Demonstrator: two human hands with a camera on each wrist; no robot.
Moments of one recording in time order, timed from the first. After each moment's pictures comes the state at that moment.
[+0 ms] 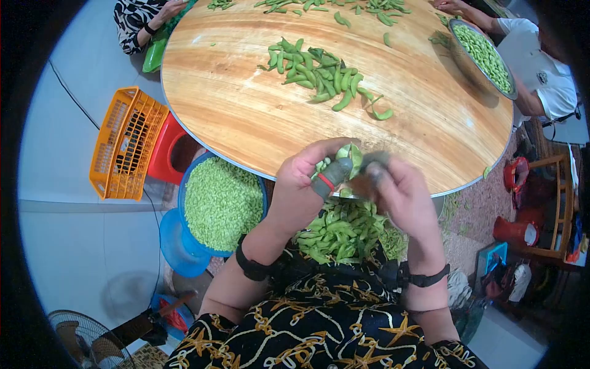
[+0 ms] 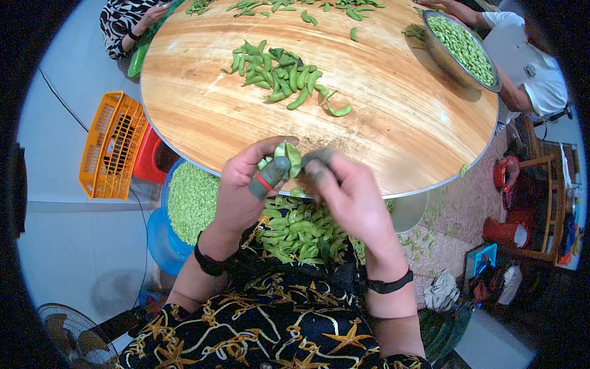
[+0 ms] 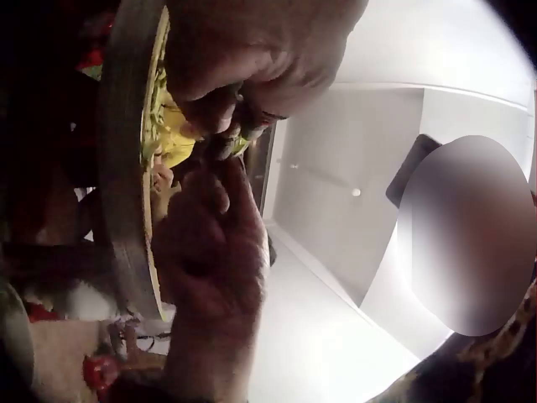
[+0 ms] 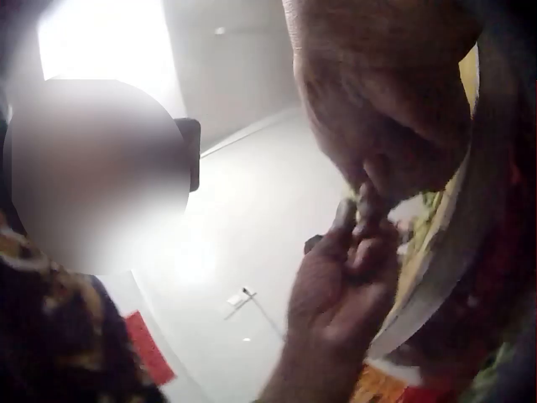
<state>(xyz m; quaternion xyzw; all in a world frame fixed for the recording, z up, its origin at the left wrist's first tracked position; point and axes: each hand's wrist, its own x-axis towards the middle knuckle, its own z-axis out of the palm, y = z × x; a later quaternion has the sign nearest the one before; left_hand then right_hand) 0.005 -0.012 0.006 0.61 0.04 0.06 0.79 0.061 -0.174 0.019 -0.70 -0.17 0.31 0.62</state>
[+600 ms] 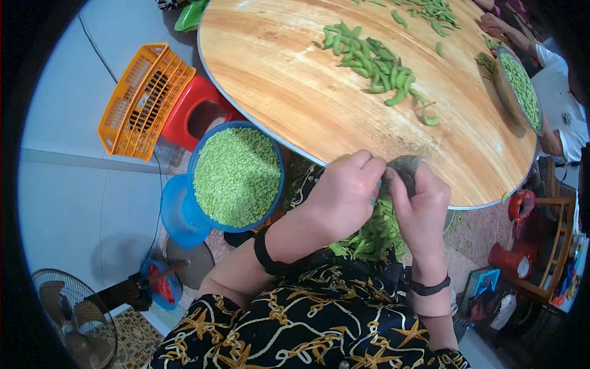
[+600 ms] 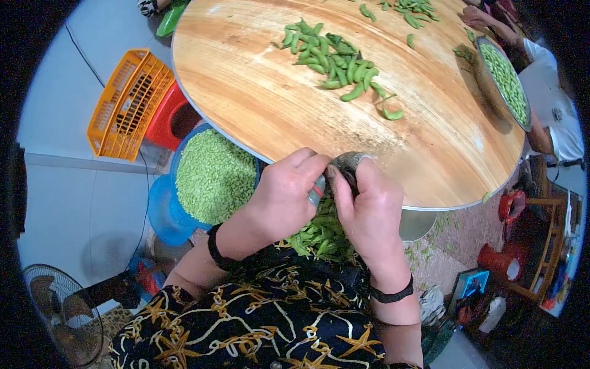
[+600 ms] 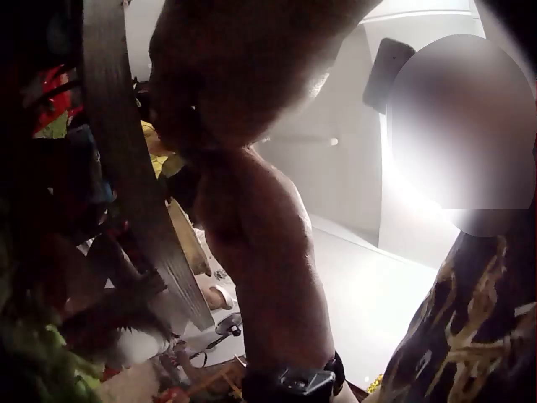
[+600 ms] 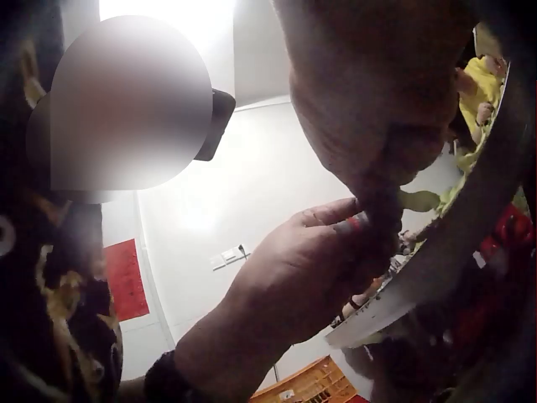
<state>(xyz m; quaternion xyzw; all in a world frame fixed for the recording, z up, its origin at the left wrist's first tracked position) -0.015 -0.010 0.001 0.89 -0.03 0.17 0.42 0.038 -0.140 0.017 -0.84 -0.30 -0.04 0.46</state>
